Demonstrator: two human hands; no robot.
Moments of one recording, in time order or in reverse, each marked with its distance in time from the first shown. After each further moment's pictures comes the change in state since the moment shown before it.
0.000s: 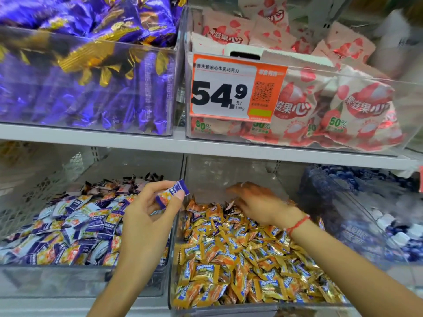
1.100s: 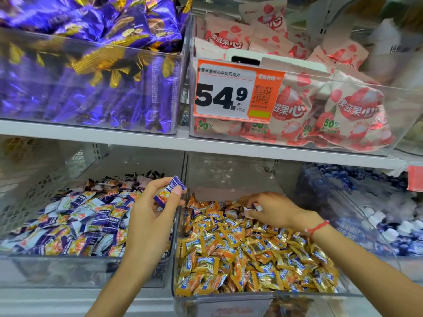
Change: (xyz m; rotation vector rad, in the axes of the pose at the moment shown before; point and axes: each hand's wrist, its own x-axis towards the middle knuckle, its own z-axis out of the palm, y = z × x) left_hand -0.003 0.005 -0.002 0.037 -0.042 -0.002; right_hand -0.033 0.009 -0.013 0.038 -0.142 0.163
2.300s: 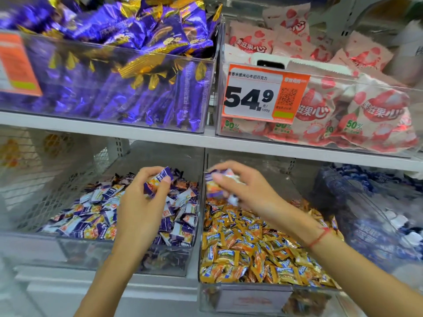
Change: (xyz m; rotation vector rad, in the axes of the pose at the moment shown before) left_hand 0.009 0.000 -0.049 0.203 0.125 0.009; right_hand -0.028 -0.121 -0.048 1.261 0.125 -0.284
